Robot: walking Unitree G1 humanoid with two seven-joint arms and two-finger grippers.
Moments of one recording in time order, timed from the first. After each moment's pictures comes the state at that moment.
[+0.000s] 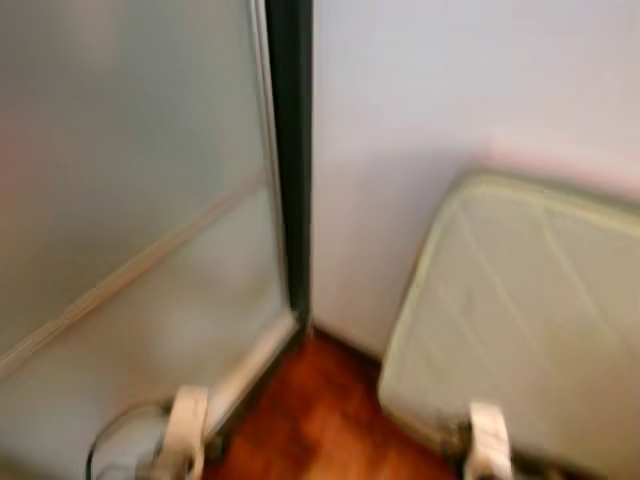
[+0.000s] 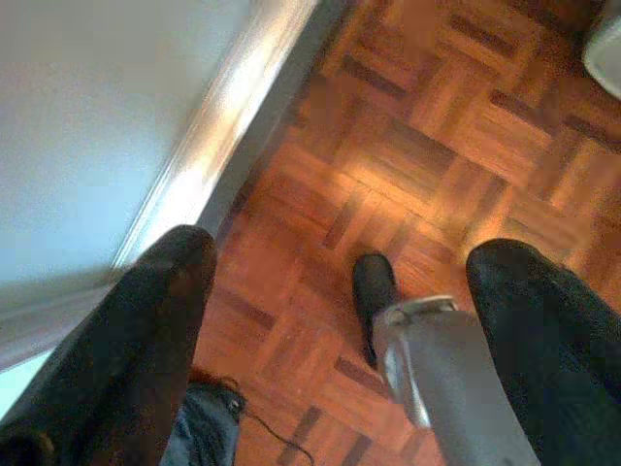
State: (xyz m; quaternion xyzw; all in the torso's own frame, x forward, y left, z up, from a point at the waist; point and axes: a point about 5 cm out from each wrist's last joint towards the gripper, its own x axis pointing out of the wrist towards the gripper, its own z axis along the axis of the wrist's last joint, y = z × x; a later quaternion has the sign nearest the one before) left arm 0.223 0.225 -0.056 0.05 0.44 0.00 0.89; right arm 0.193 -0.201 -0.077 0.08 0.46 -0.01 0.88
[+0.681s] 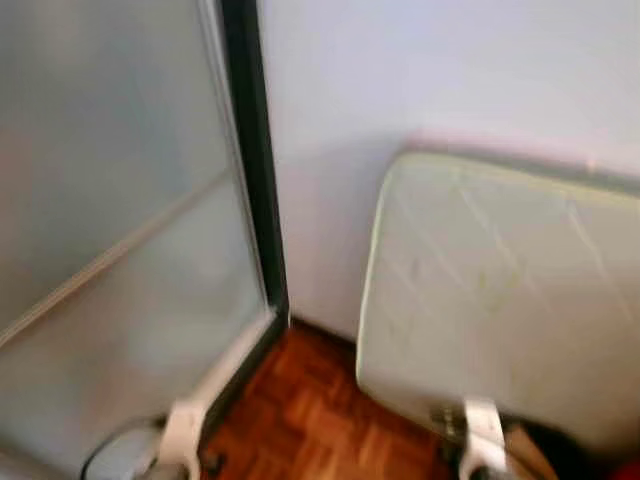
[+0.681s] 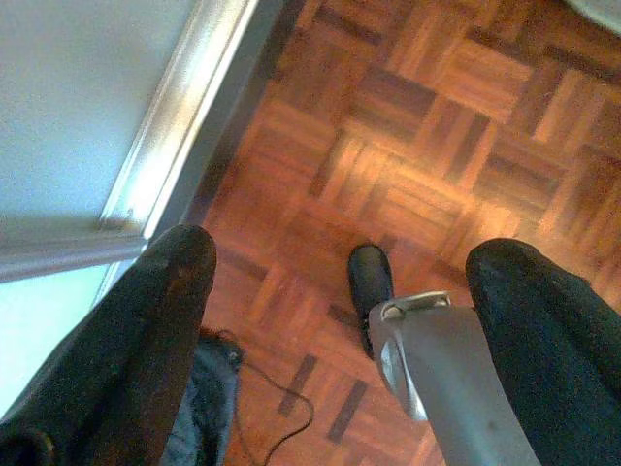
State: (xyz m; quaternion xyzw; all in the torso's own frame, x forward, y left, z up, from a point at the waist) left arm 0.214 0.225 -0.062 0.05 0.46 0.01 0.89; right arm 0.195 -0.202 -0.076 0.08 0.47 -0.02 0.88
